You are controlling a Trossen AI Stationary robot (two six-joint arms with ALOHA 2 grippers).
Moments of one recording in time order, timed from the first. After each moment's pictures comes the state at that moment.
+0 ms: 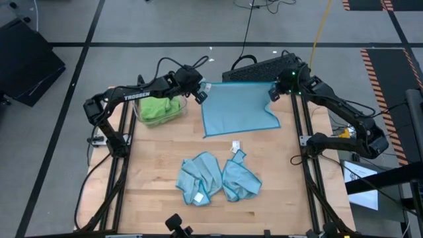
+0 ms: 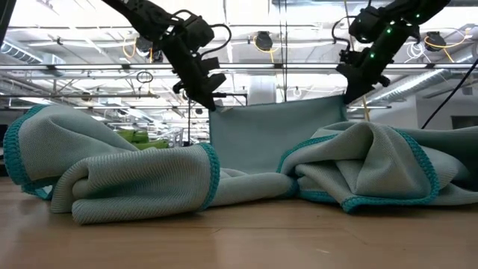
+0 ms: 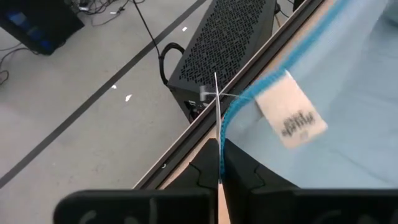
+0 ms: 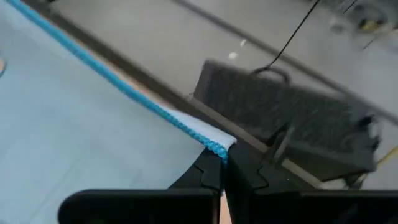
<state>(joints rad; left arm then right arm) 0.56 1.69 1.29 -0.32 -0.24 0.02 -0.97 1.09 0.86 -0.49 0.04 -0.07</state>
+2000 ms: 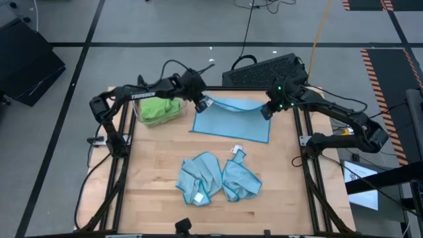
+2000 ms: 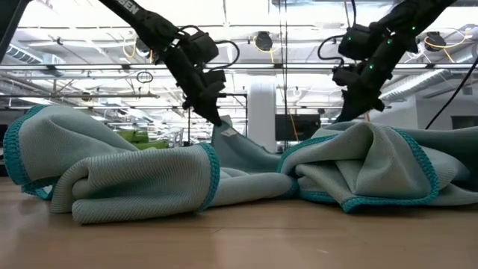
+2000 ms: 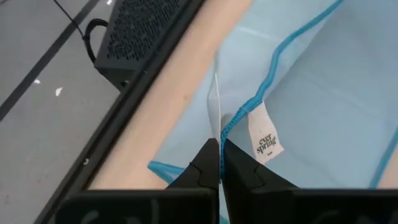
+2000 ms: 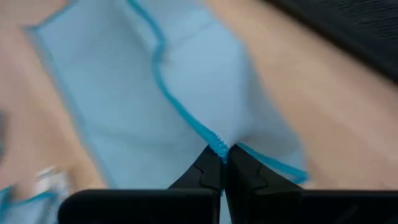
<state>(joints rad) 0.57 1.77 1.28 -0.37 0.04 0.11 -0.80 1.15 0.74 -0.55 -0.19 0.09</state>
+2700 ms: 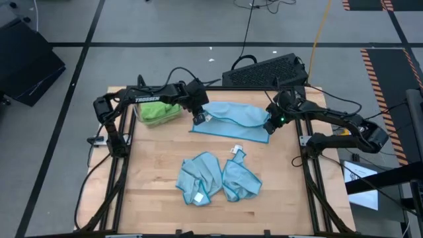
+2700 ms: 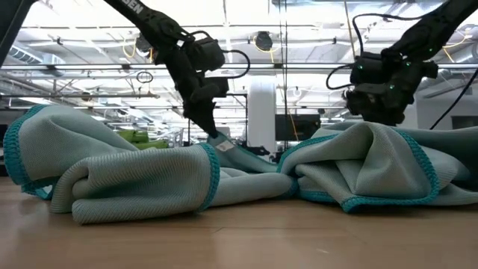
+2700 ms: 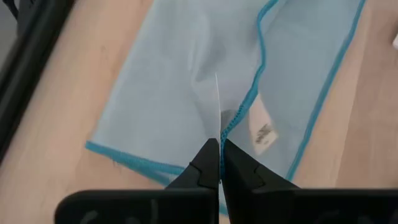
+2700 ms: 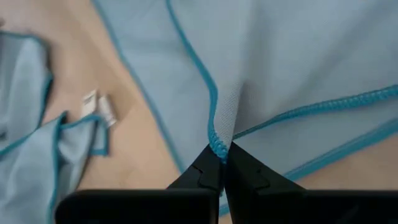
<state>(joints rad) 0.49 1.80 1.29 -0.54 0.13 0.15 -0.79 1.14 0.50 -0.48 -0.47 0.17</state>
